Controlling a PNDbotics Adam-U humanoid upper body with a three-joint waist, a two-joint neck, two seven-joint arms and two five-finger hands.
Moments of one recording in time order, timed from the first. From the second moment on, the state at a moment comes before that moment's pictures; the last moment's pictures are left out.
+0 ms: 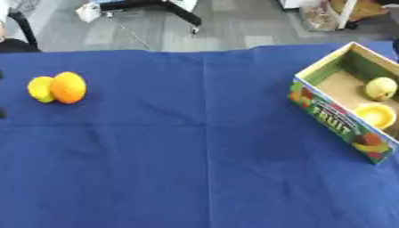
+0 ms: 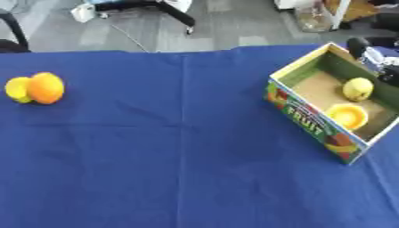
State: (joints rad) left arm -1.04 0.71 -0.06 -0.66 -1.00 -0.01 -0.53; right arm -0.20 -0.92 -0.01 -1.98 -0.56 0.18 -0.29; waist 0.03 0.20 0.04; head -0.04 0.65
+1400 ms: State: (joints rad) left arm -1.16 0.60 -0.06 -0.68 -1.14 0.01 -0.45; right arm -0.25 -0.88 0.02 -1.98 -0.54 0.18 -0.28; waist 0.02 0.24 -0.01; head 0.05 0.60
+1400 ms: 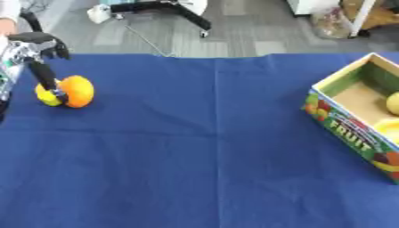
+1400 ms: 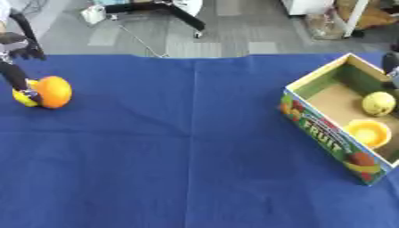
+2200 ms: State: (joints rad) left arm -1.15 0.56 0.00 -0.61 -1.18 0.09 -0.35; right arm -0.25 -0.87 0.03 -1.98 -0.52 0.19 -0.28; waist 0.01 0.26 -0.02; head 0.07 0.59
